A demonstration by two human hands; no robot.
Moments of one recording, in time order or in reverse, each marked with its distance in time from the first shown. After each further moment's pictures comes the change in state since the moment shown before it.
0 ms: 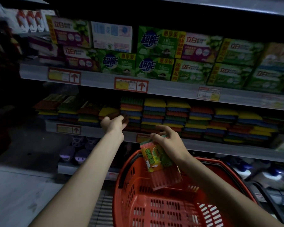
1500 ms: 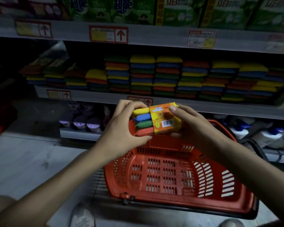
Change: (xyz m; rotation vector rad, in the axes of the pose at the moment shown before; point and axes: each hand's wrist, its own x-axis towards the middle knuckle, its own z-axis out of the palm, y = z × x) left_hand -0.152 -0.045 -0.078 1.098 -0.763 0.824; right_hand -0.085 0.040 -0.083 0.372 -0.212 0.211
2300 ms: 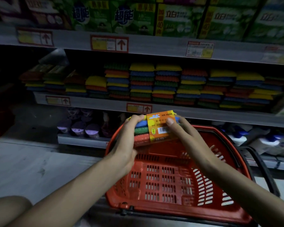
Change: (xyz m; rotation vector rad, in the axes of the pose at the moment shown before) left_hand 0.014 0.025 0.034 -1.034 0.112 -0.852; right_hand -0.013 0.009 0.019 -0.175 0.074 -0.190
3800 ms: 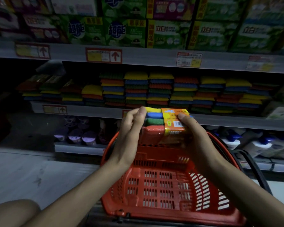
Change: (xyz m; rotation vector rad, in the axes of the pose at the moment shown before) left_hand -0.003 0.013 0.012 0.404 -0.073 0.489; right_hand 0.001 -0.012 -0.020 0.327 0.122 0.094
